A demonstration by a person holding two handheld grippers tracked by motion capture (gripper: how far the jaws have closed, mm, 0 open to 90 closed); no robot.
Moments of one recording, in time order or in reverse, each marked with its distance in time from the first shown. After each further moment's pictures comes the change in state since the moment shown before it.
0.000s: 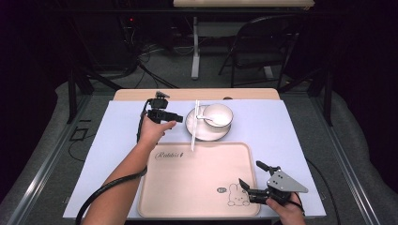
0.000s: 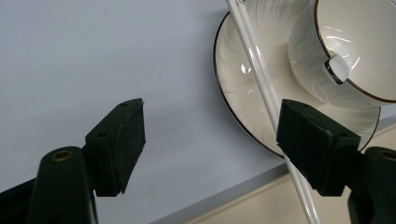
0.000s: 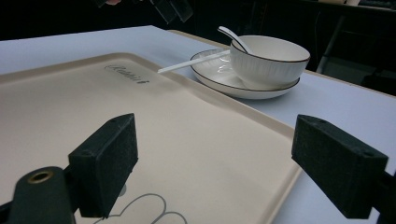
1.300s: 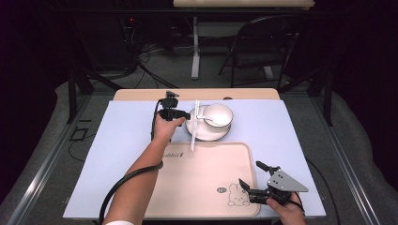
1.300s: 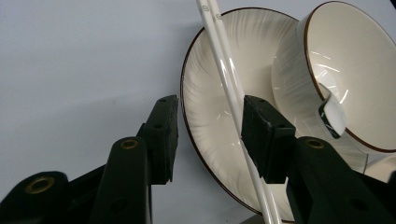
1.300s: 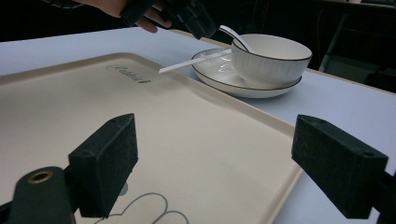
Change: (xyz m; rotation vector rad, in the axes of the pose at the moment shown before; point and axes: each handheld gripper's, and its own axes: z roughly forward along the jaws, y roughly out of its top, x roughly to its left) left arm -0.013 0.011 0.042 -0.035 -0.086 -0.075; right arm -0.001 0.000 0.000 0.003 0.008 0.010
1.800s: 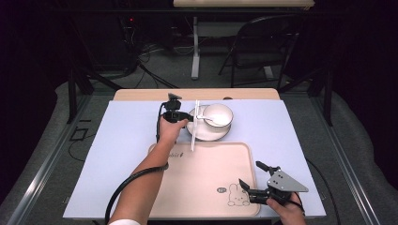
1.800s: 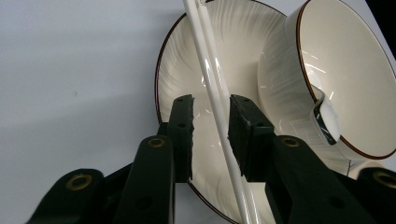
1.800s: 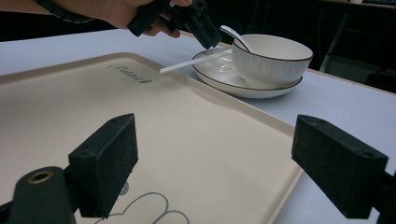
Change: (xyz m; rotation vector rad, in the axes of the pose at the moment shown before) left arm -0.003 -0.005 0.016 0.009 -0.059 -0.047; right arm 0.000 0.000 0.000 0.001 0.003 -0.002
